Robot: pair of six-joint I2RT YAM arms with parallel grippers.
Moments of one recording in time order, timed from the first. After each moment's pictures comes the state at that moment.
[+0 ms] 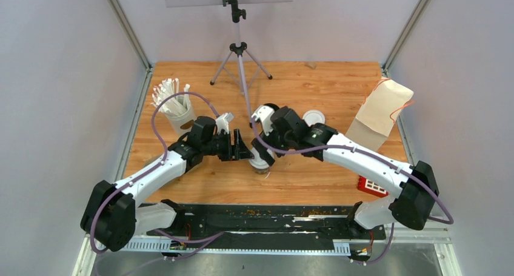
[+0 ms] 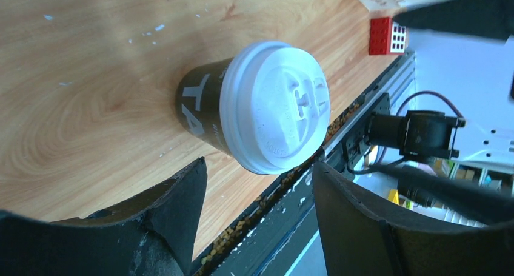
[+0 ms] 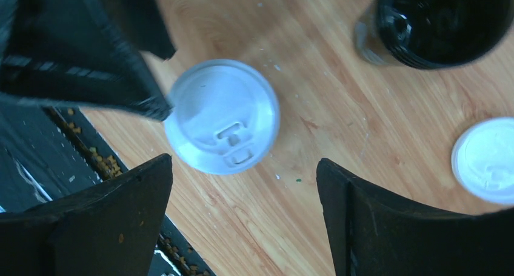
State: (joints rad) left arm -0.50 1.16 0.64 -0.14 0.53 -0.64; right arm 0.94 1.40 1.18 -0.58 0.00 -0.04
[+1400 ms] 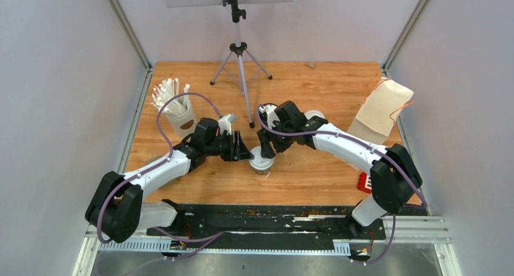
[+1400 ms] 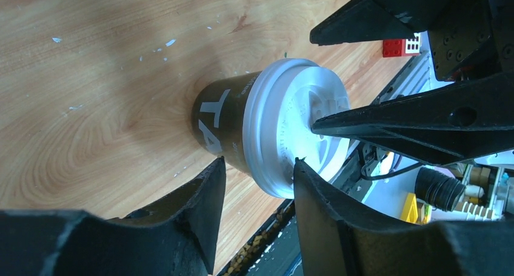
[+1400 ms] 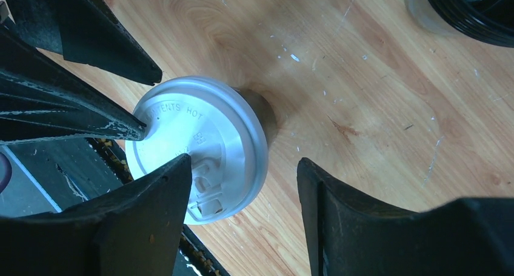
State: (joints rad) left arm -0.52 1.24 0.60 -0.01 0.52 -0.61; right arm 0.73 1.57 1.13 -0.47 -0.28 0.12
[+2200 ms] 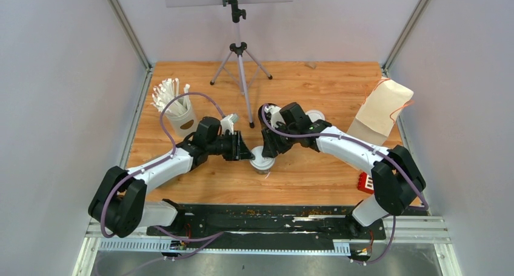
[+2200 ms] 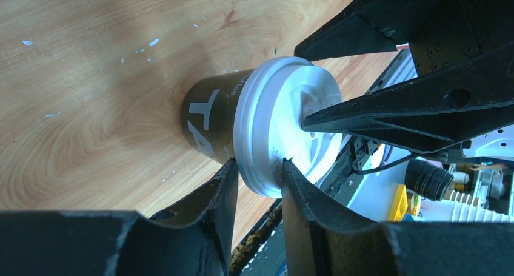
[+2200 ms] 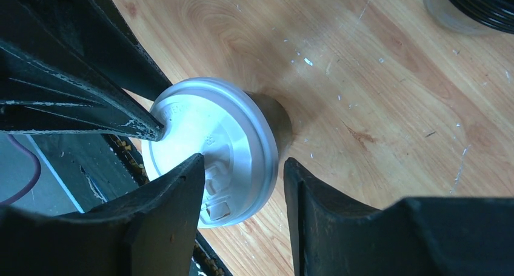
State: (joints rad) left arm -0.52 1.29 0.61 0.02 0.57 -0.62; right arm 0.70 1.54 1.05 -0.37 -0.36 0.17
